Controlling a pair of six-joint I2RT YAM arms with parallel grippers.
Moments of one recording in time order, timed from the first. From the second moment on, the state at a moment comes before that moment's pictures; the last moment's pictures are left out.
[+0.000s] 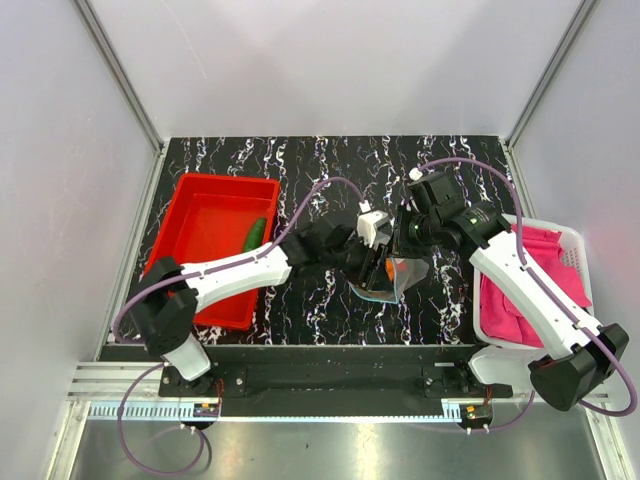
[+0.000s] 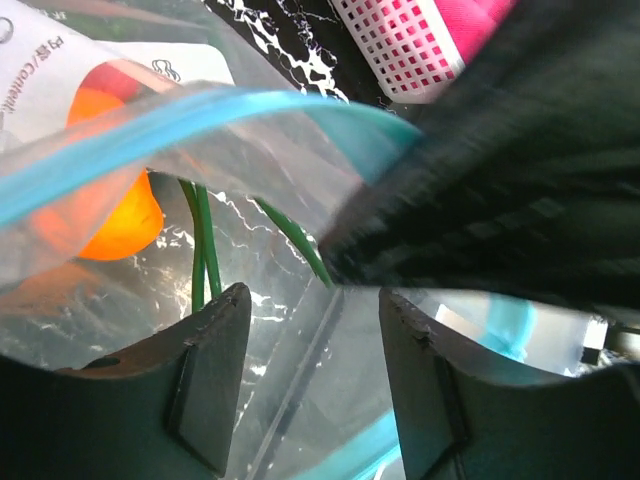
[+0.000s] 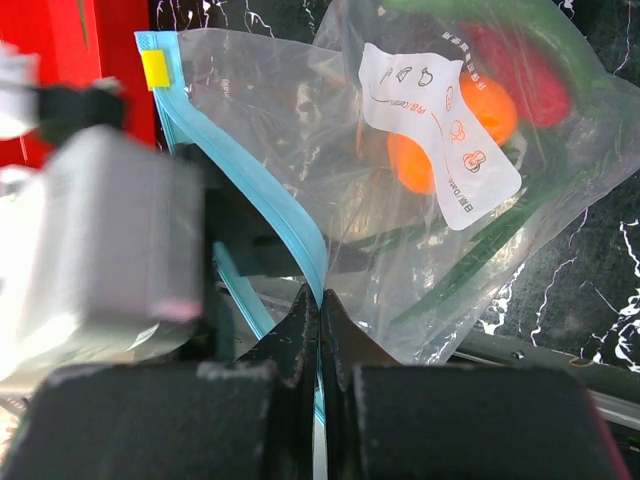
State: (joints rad) left arm -0.96 1.62 1.16 -0.14 0.45 -0.49; right arm 0.55 1.24 1.31 -0.99 -0.12 0.65
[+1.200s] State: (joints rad) left arm -0.98 1.62 1.14 -0.15 0.40 -0.47; right arm 0.54 1.17 1.23 -0.98 -0.10 0.66
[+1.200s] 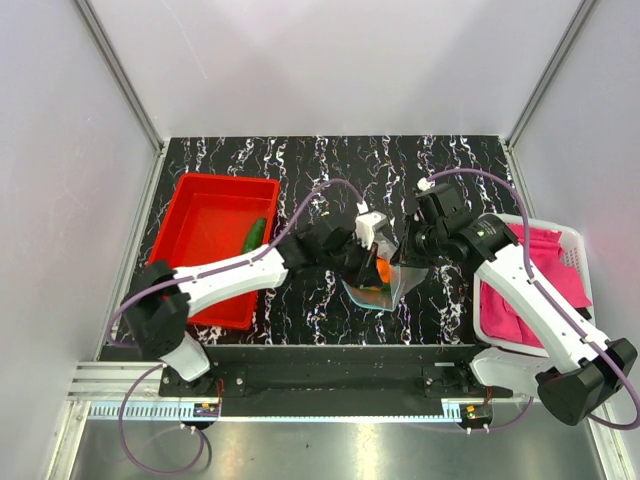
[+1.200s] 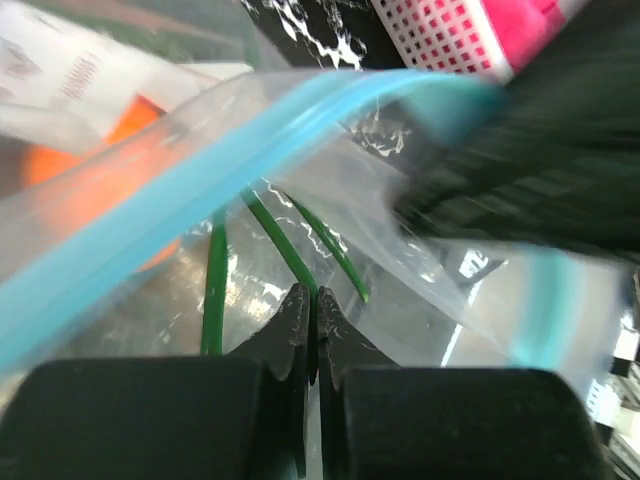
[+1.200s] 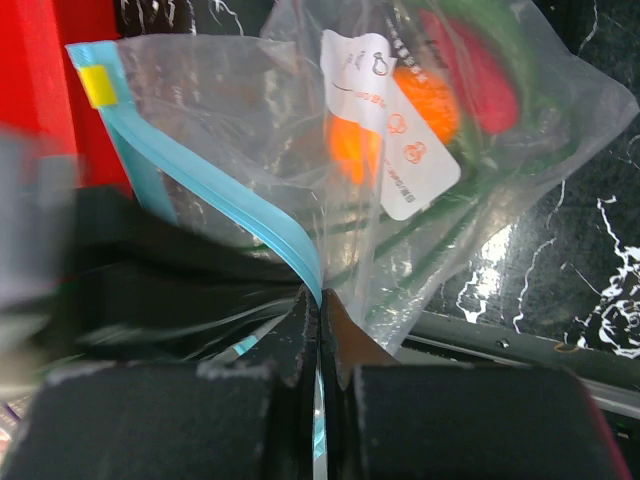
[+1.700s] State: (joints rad) left arm -0.98 1.32 1.34 -0.46 0.25 -0.33; right arm 0.54 1.15 1.14 -0.97 -0.04 0.59
